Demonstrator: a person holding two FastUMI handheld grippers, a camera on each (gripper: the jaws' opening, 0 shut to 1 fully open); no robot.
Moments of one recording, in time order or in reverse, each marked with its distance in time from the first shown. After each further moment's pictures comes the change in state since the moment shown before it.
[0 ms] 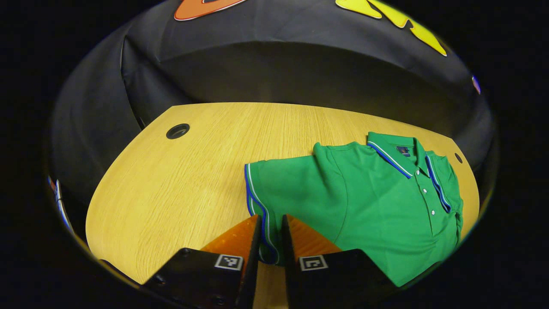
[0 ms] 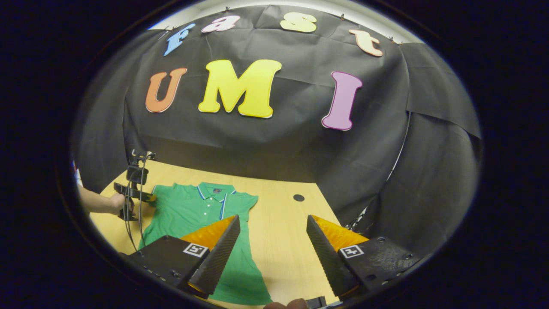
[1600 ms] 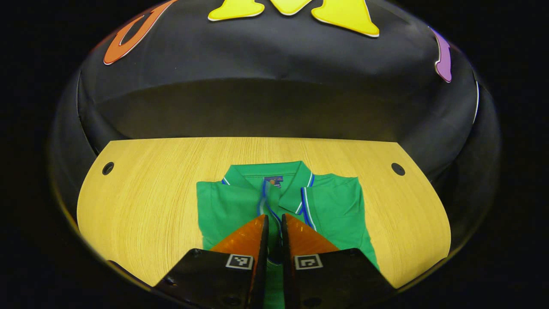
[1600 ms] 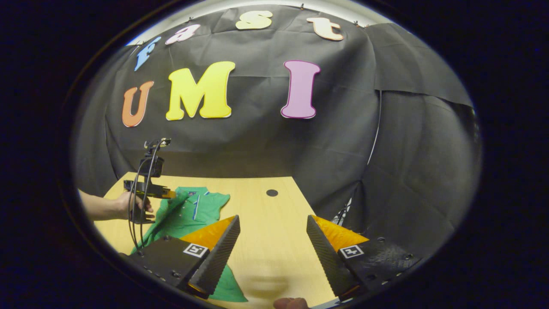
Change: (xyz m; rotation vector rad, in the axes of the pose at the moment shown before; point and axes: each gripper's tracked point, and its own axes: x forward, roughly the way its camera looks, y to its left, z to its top) left arm -0.051 -0.249 0.069 0.064 -0.073 -0.219; right arm 0.007 -0.105 -0.025 0.133 0.011 -0.061
